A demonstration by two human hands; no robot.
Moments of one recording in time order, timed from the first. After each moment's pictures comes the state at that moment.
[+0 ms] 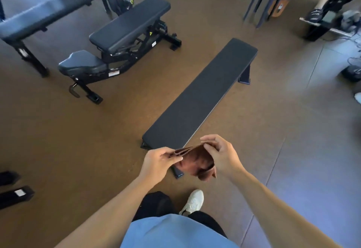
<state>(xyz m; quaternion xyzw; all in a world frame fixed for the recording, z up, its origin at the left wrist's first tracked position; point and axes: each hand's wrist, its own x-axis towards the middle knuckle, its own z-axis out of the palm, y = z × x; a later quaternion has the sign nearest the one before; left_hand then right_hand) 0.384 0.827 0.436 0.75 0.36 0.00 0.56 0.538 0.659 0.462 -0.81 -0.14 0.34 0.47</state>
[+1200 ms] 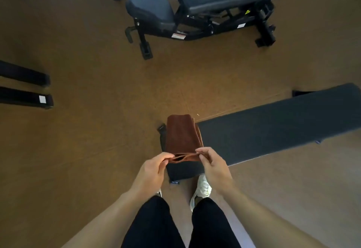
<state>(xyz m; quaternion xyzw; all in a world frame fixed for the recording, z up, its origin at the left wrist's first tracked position) 0.430 0.931 0.308 0.66 0.57 0.05 0.49 0.647 0.880 0.298 -0.76 -0.32 0.51 0.24</state>
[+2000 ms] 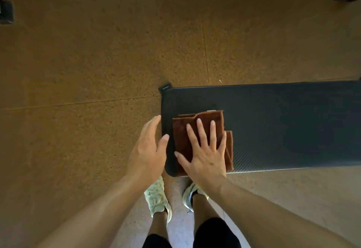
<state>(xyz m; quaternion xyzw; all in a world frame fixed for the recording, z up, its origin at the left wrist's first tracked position) 0.433 0.903 0.054 0.50 0.71 0.10 0.49 0.604 0.852 -0.018 -0.67 -0.69 0.26 -0.10</state>
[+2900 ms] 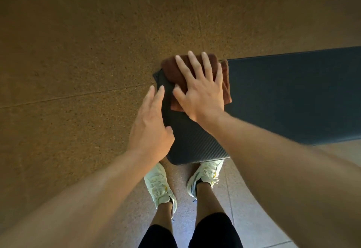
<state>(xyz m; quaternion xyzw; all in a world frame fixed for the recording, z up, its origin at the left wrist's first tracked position) 0.444 0.920 0.042 0.62 0.67 -0.01 0.41 0.596 0.974 -0.026 -0.69 -0.70 0.20 -0.04</state>
